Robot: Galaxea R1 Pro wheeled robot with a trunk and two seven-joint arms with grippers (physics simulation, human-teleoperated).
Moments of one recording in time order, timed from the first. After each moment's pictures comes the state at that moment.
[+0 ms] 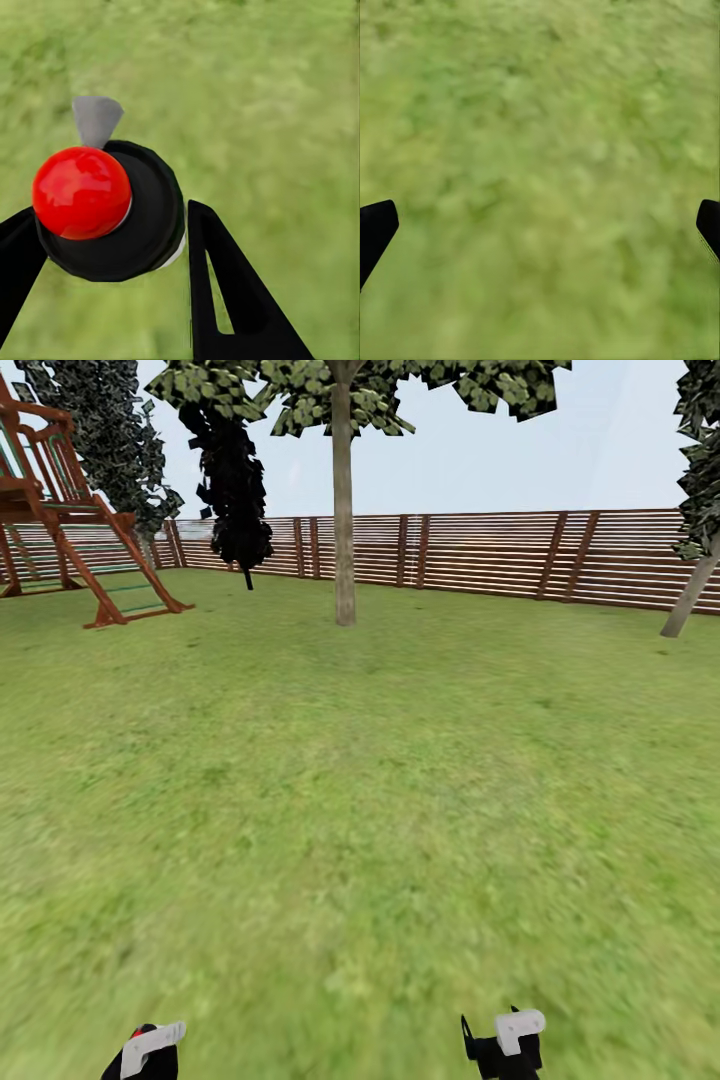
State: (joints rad) left arm -0.27 0.14 -0.06 -0.33 0.30 -0.51 0.10; right arm -0.43 -0.02 0.17 -0.03 0.04 -0.68 -0.12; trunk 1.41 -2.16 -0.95
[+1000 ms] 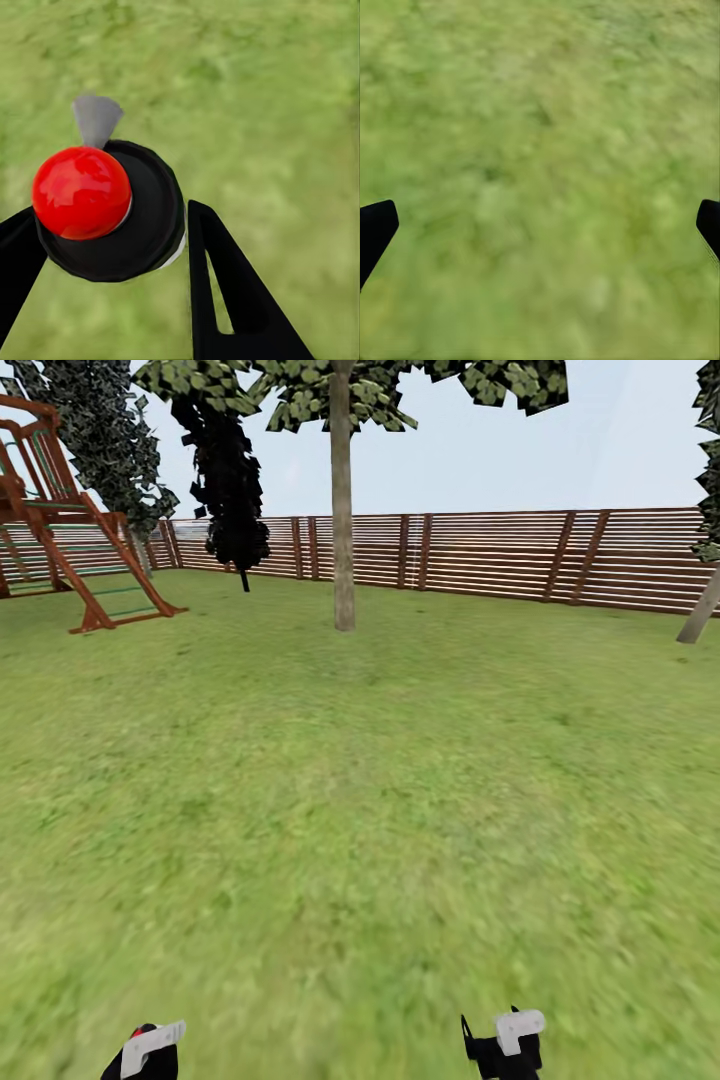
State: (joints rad) left arm -0.27 0.14 -0.06 -0.33 0.30 -0.51 0.10; right arm -0.43 -0.02 0.17 -0.03 0.04 -0.68 -0.12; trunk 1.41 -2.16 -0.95
